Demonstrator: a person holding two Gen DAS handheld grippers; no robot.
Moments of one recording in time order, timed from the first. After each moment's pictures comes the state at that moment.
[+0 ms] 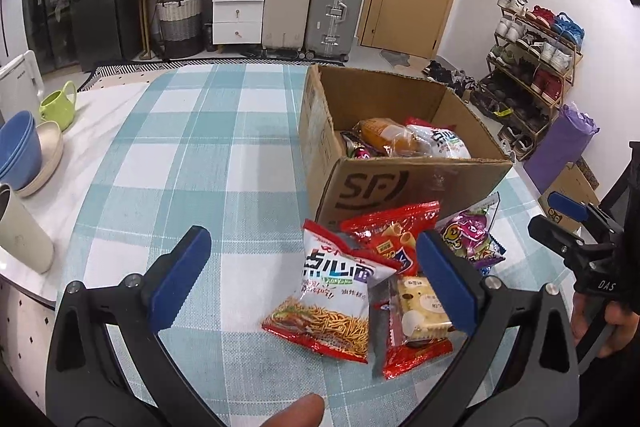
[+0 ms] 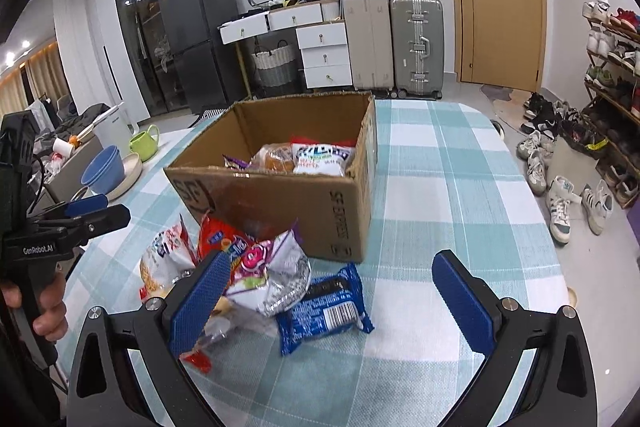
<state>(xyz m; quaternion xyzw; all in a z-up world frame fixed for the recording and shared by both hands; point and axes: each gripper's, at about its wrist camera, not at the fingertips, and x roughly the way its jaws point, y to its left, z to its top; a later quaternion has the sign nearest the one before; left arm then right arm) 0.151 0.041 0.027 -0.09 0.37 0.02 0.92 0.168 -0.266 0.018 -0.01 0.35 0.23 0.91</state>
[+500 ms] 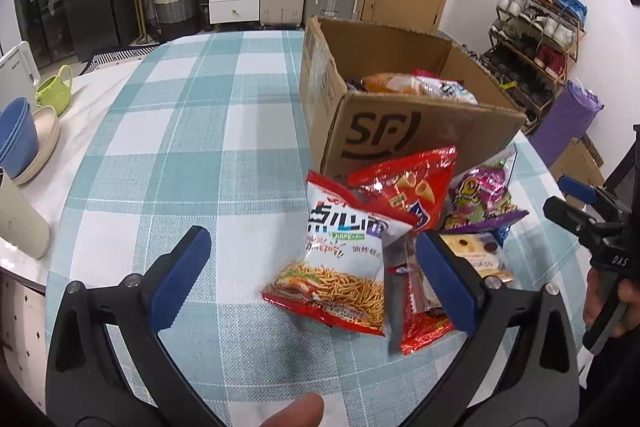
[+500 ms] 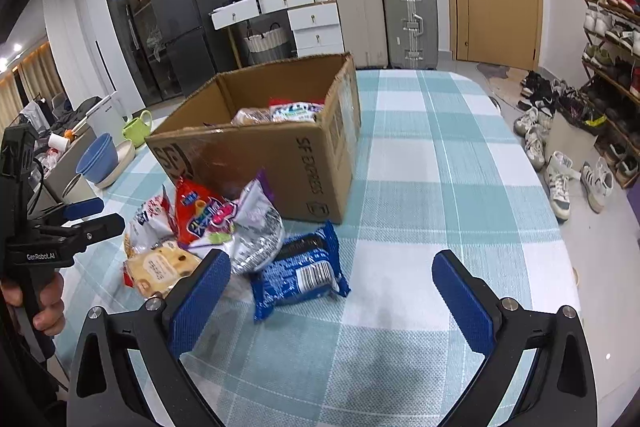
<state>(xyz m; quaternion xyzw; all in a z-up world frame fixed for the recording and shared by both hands) 0.152 0.031 -0.008 -0.07 0.42 0.02 0.91 0.169 -0.285 -0.011 0.00 0.39 0.22 0.89</state>
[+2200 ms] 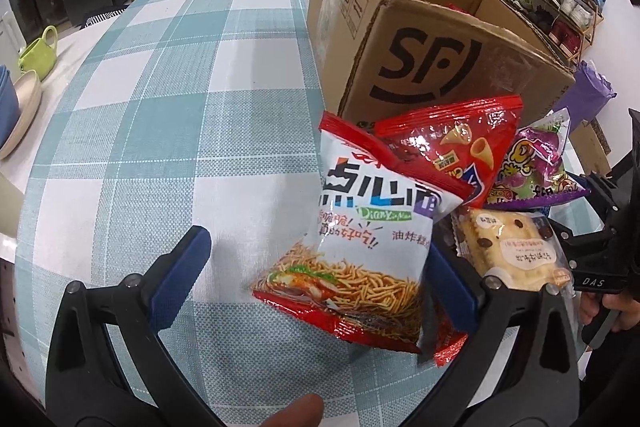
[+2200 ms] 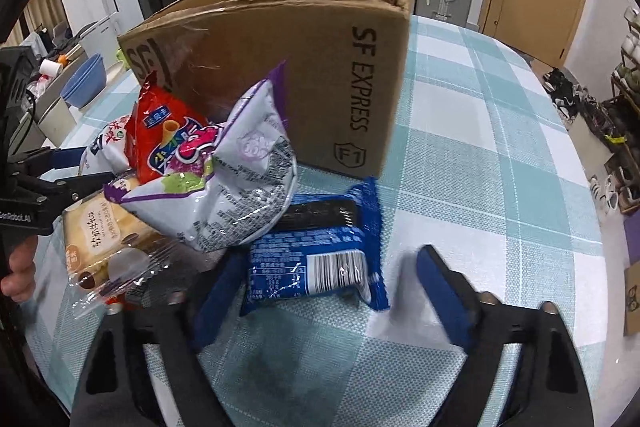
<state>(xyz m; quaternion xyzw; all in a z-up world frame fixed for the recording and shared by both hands) 0.193 0.042 -0.069 -0.09 0.49 0.02 0.87 0.208 -0.235 -0.074 -0.11 0.46 0.24 0.85</state>
